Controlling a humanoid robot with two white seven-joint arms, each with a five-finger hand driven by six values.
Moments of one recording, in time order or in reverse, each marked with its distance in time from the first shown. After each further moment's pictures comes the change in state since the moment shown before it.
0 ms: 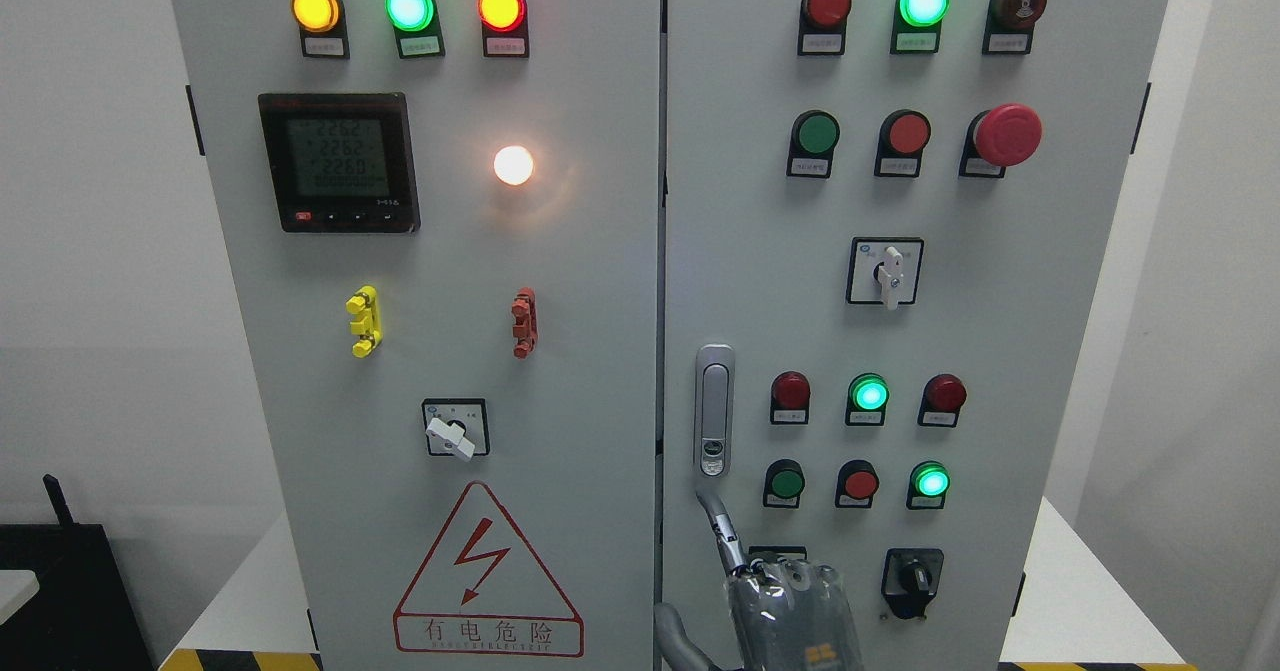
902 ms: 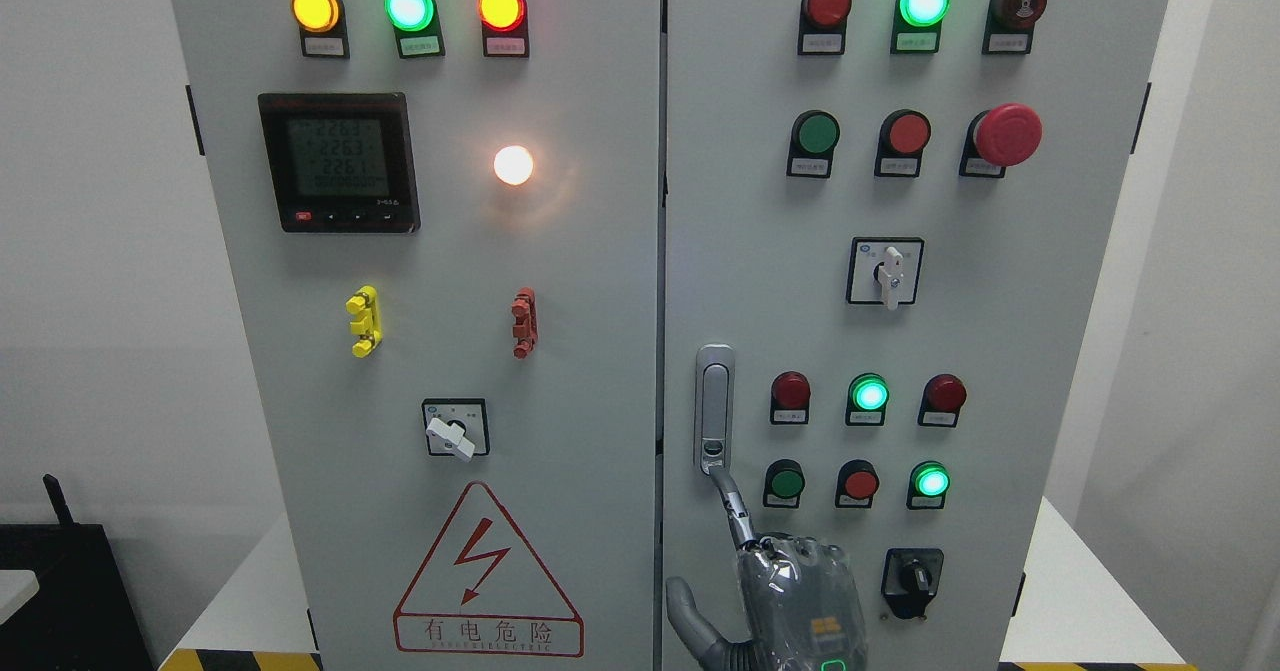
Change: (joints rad) left arm 0.000 0.000 0.000 0.000 0.000 0.000 0.000; right arm -0.035 0.021 -0.033 0.036 -0.004 -0.002 0.025
